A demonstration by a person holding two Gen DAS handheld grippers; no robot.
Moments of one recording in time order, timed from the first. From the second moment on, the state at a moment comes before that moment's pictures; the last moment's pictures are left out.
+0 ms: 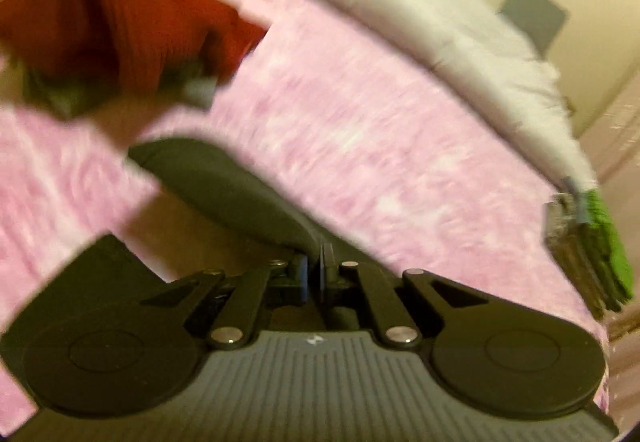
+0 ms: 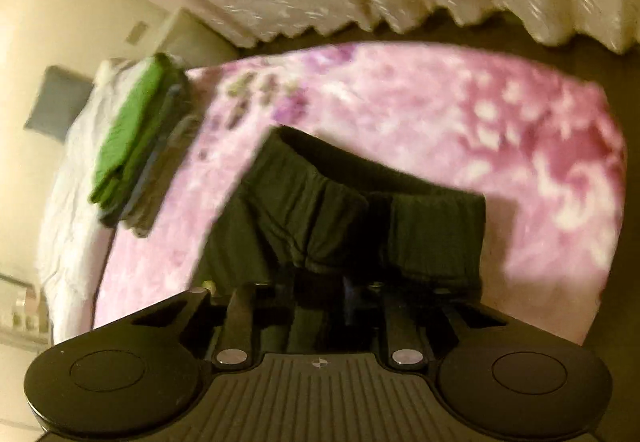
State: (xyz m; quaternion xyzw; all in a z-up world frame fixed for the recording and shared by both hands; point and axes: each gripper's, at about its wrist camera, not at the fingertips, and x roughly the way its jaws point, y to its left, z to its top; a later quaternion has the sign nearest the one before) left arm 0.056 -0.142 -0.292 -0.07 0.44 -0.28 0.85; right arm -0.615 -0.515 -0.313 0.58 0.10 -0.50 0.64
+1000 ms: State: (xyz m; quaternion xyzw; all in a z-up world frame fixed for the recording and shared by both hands) left arm -0.026 -0.041 -0.331 -0.10 0.49 -0.20 0.84; right arm -0.656 -0.506 -0.315 0.59 0.15 -0.48 0.63
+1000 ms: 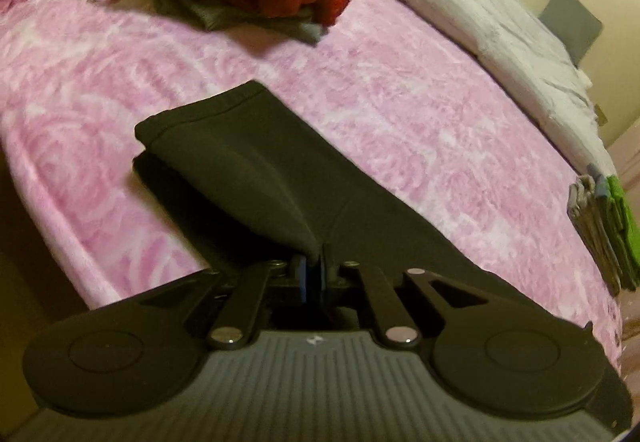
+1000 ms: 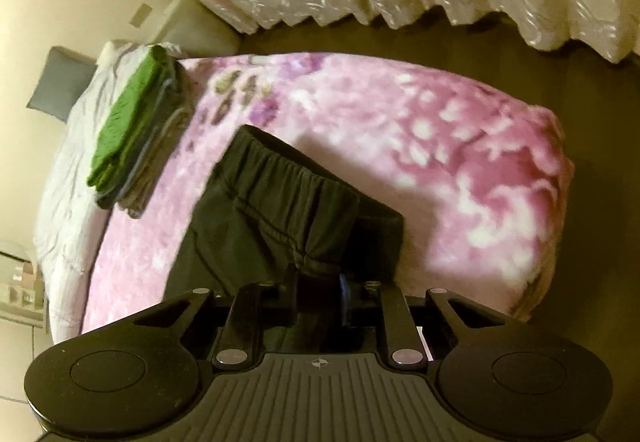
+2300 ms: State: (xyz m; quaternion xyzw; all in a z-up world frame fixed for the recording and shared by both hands) left arm -0.040 -0.054 -0.332 0.05 0.49 -0.21 0.85; right arm -0.627 -0.487 -0.298 0.46 0.28 -0.56 0.63
